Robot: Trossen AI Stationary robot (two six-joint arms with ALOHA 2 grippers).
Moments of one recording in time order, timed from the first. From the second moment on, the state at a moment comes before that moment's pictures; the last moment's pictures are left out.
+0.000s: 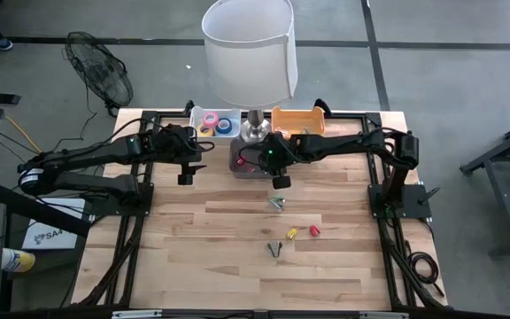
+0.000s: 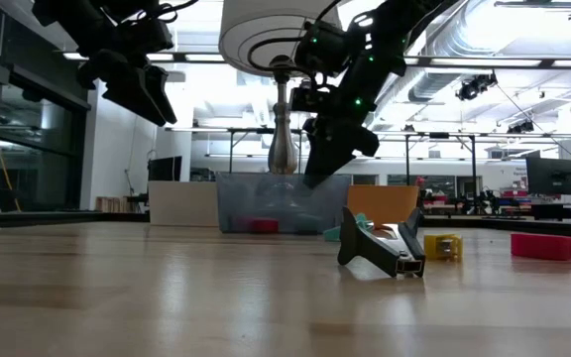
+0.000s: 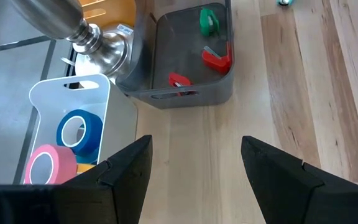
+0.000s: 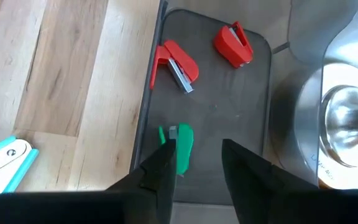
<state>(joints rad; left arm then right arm) 0.34 0.92 0.75 -0.57 -0.04 0.44 -0.24 1.83 1.26 -0.43 0.06 -0.45</state>
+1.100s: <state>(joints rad) 0.34 0.92 0.75 -0.57 -0.04 0.41 -0.15 1.66 1.29 -1.12 -0.06 0.71</state>
